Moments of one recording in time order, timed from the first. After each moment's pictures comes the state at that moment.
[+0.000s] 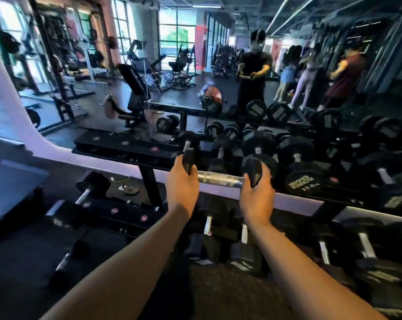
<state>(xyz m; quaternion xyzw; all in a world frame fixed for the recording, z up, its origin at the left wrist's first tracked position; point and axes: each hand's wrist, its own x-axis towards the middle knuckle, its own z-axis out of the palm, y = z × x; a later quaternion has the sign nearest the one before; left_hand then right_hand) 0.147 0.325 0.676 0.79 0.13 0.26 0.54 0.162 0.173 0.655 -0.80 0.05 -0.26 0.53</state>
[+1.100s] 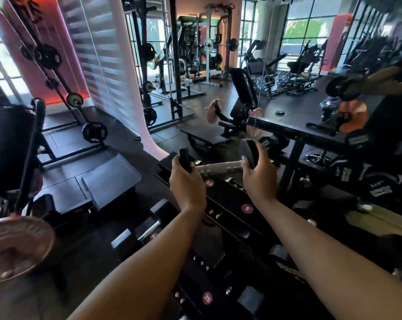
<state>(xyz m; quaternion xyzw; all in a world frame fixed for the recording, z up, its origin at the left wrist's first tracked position) 0.549 0.673 0.668 0.64 0.41 0.48 0.43 0.672 0.581 0.646 -0.78 -0.28 -0.17 0.52</state>
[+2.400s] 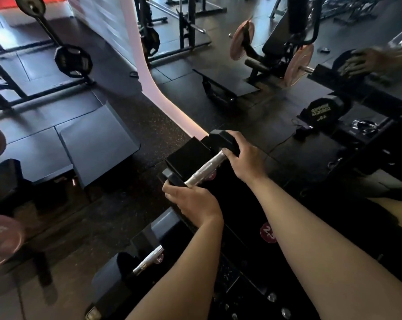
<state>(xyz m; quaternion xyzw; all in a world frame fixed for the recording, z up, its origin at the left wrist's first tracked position) 0.796 1.020 0.456 0.47 0.64 0.39 0.47 0.937 1.005 0.455 -0.83 -0.41 0.04 0.39</state>
